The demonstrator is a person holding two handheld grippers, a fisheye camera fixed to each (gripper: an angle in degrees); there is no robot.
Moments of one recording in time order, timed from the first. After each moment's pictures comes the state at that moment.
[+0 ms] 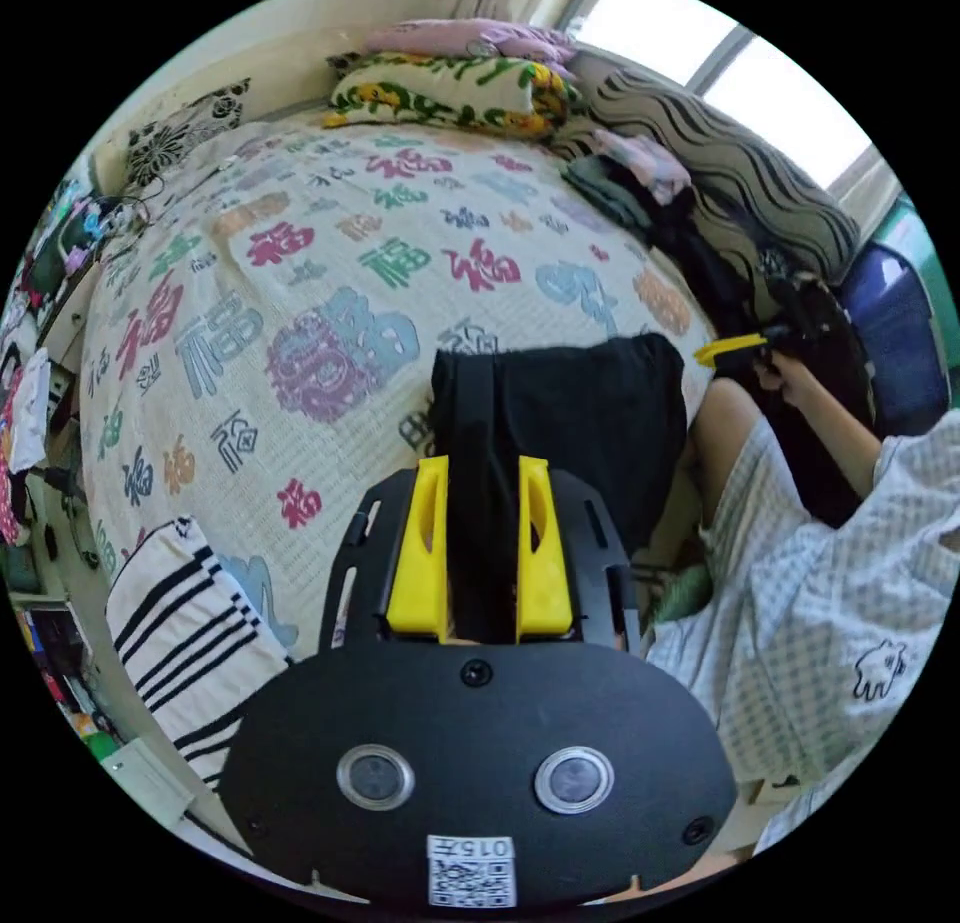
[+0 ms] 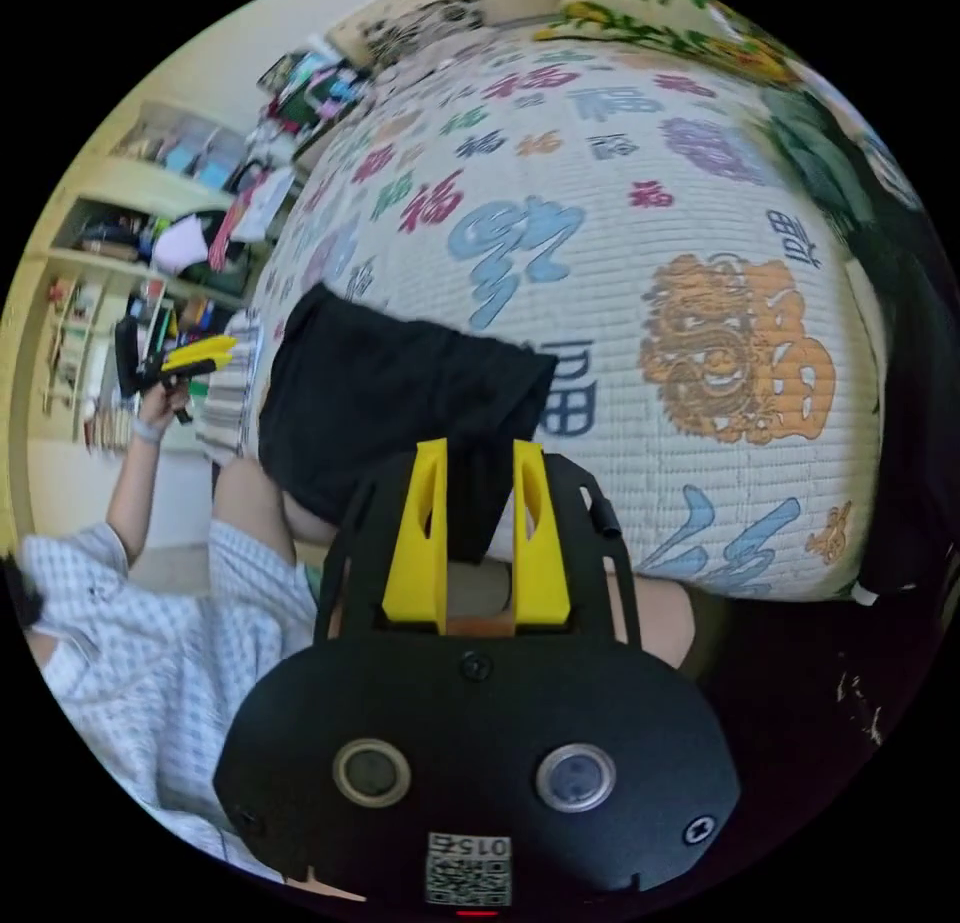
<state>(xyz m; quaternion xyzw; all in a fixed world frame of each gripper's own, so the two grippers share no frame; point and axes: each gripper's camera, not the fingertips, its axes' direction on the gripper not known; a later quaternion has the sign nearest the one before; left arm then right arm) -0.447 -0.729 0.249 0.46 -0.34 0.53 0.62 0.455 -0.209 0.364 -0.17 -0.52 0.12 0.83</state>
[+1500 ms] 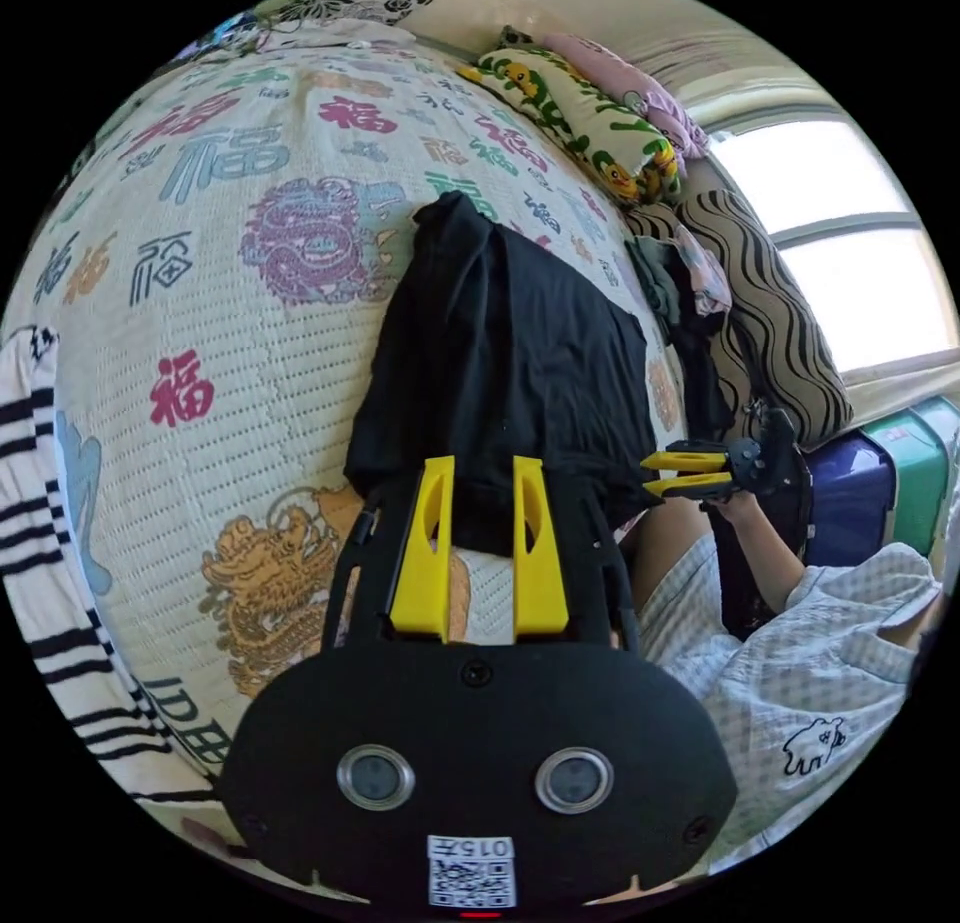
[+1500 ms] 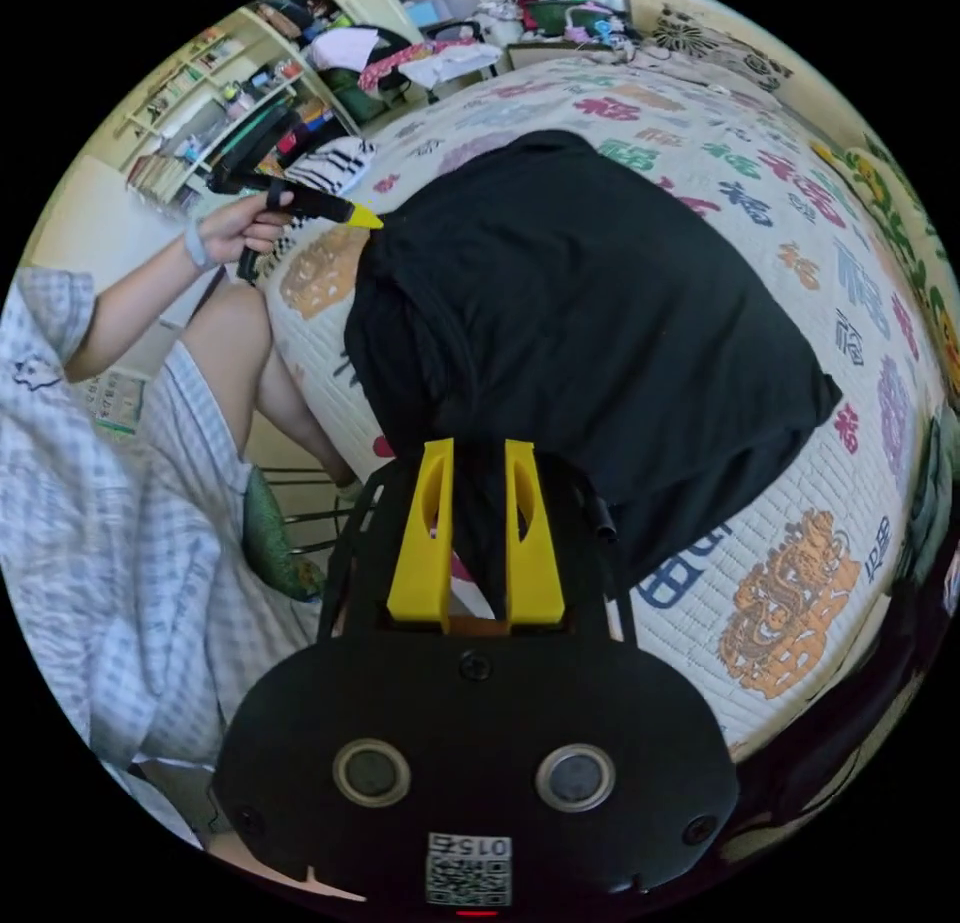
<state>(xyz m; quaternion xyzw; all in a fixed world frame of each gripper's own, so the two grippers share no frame) -0.531 -0.751 0.162 0.46 -0.13 0.46 0.75 0.346 -0.230 0.332 -0.09 -0.50 -0.21 0.84</state>
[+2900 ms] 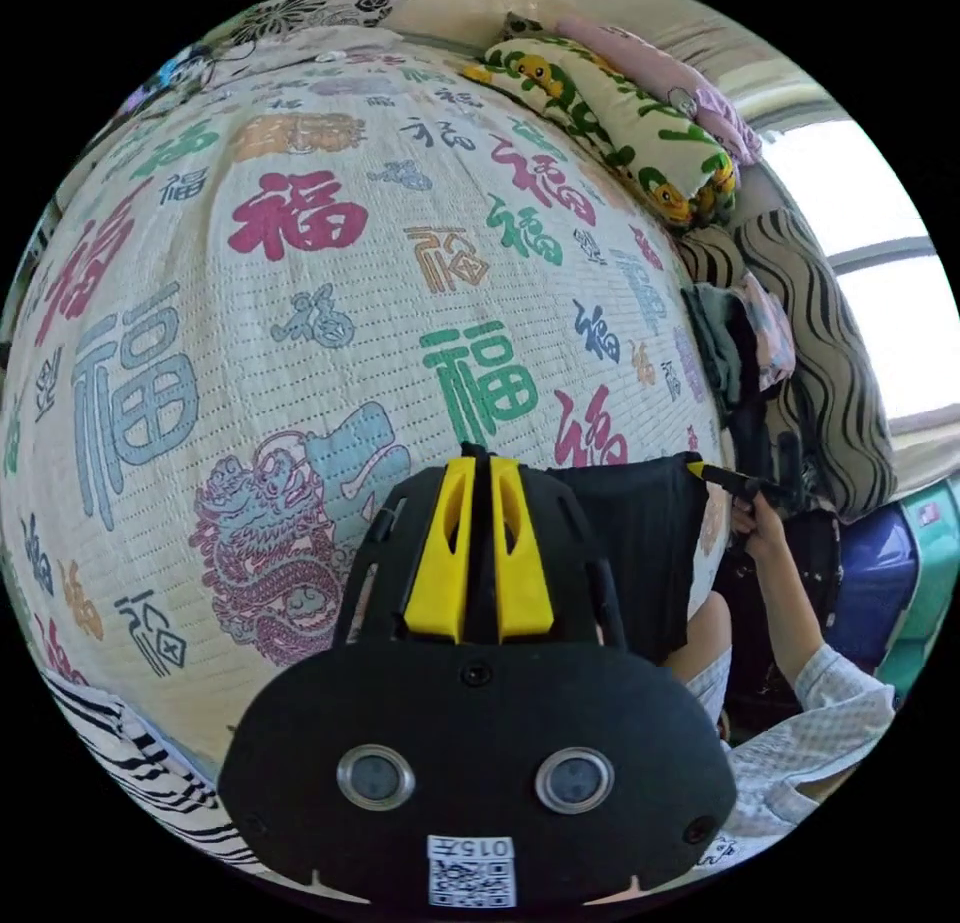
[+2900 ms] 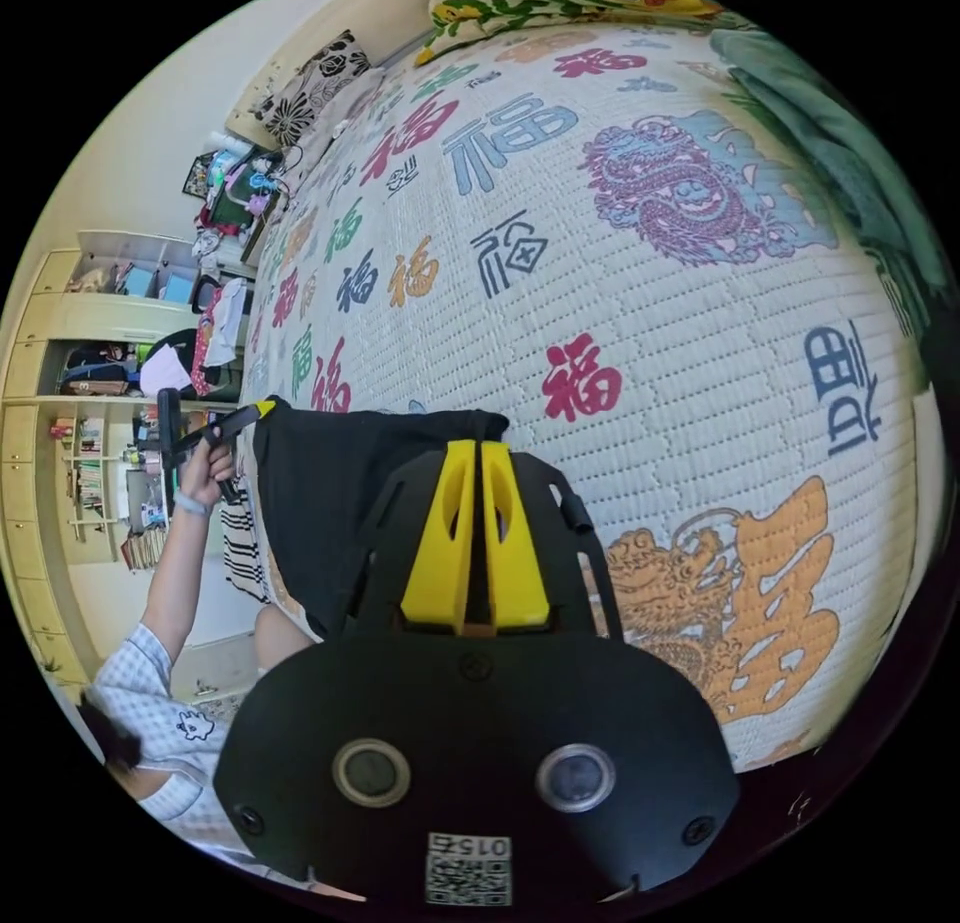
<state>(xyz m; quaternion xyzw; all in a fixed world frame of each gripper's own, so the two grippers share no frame) -0.350 -0.737 0.048 0.47 -0.18 0.44 0.74 0.510 -0.352 0.556 -0.20 -0.53 0.22 0.79</state>
